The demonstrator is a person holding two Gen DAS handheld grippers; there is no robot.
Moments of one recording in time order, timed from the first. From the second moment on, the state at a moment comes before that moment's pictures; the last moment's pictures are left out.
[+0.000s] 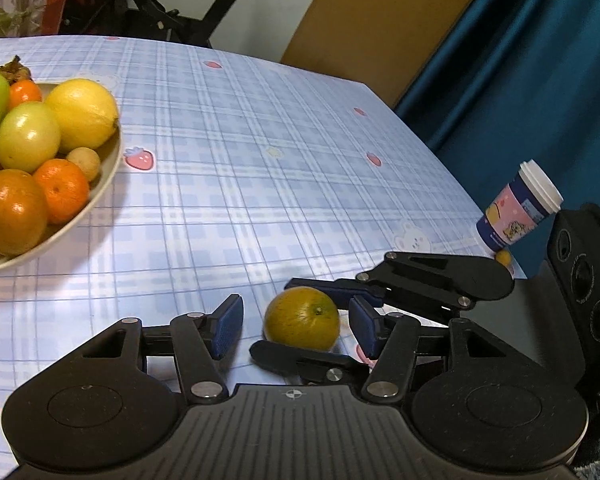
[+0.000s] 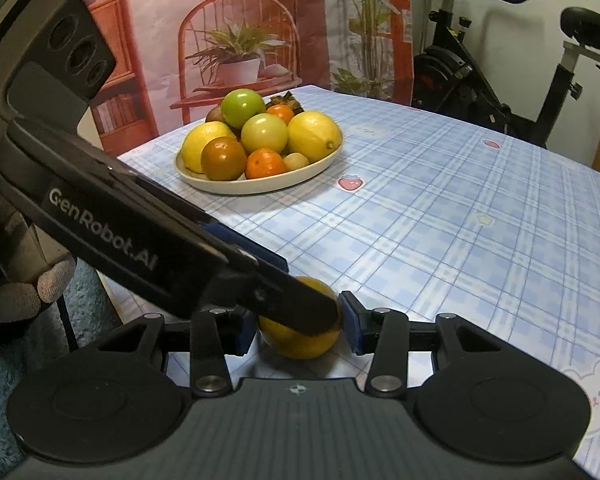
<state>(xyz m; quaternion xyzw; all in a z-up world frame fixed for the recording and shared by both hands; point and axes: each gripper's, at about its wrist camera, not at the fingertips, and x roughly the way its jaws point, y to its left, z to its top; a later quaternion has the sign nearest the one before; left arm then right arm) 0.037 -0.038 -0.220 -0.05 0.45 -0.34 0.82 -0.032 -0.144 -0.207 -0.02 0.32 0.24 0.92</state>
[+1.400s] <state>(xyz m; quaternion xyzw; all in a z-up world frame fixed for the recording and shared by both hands) 0.042 -0.013 -0.191 -0.10 0.38 -0.32 0.86 -0.019 -0.139 -0.175 -0.04 0.31 0.25 0.91</state>
